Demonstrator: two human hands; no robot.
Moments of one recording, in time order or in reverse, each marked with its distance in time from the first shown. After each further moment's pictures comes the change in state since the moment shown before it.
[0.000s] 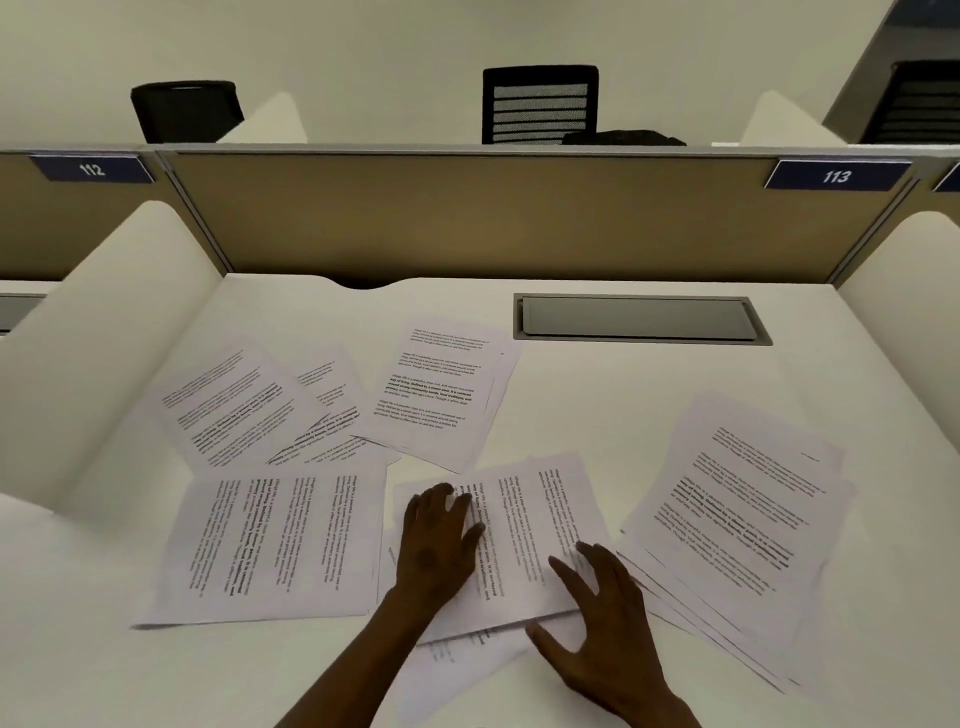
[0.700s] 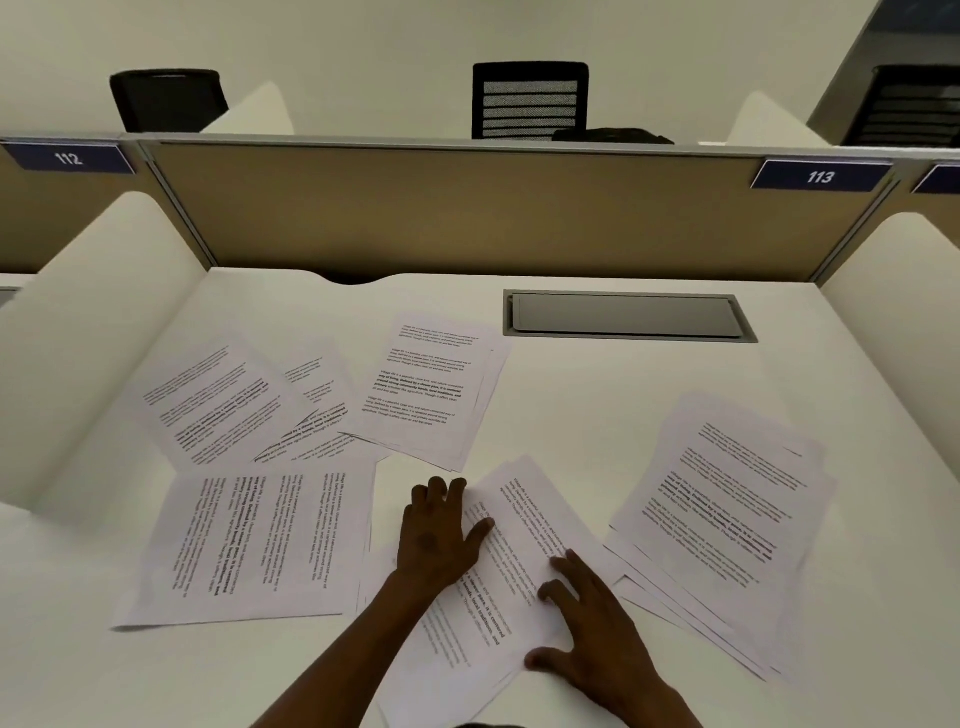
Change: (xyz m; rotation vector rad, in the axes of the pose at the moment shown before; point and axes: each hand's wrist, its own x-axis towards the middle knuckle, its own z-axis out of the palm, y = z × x) left_hand 0.012 0.013 -0.002 0.011 -0.115 -0.072; right_hand 0.001 0.004 -0.009 -0.027 -0.359 -0.003
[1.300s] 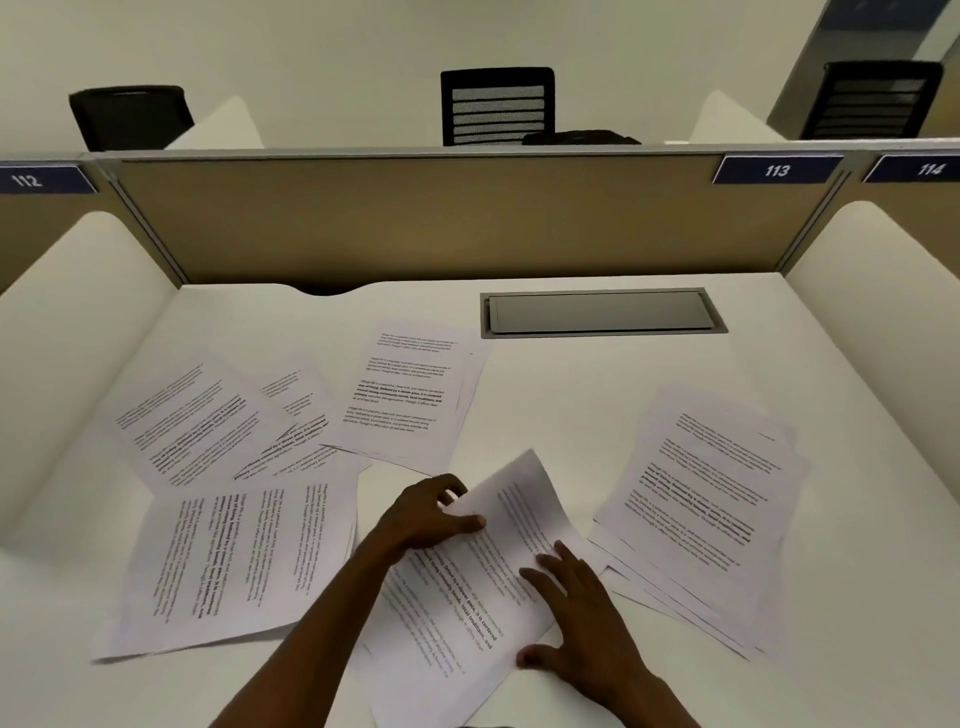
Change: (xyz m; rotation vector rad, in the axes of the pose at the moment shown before) left_hand 0.030 0.034 -0.054 -0.391 -0.447 -0.036; right_hand -0.011 0.014 -0.005 0.005 0.033 0.023
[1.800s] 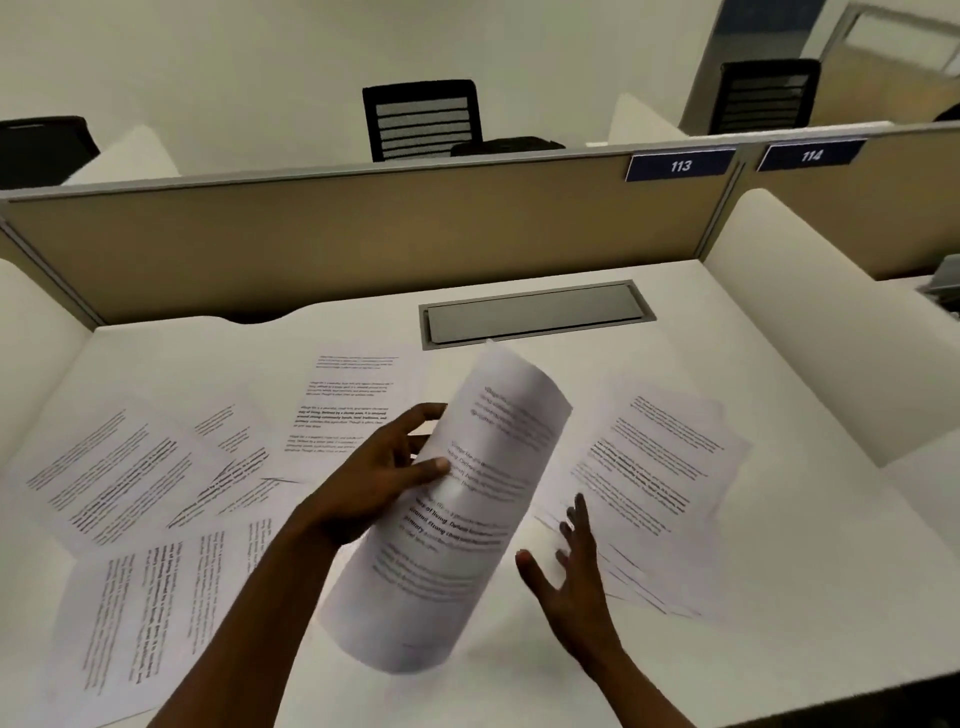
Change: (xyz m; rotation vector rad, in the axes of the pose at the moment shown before) left_hand -0.059 0.077 -0.062 -0.617 -0.197 0.399; right_hand 0.004 -0.023 -0.034 0.970 0.485 0.284
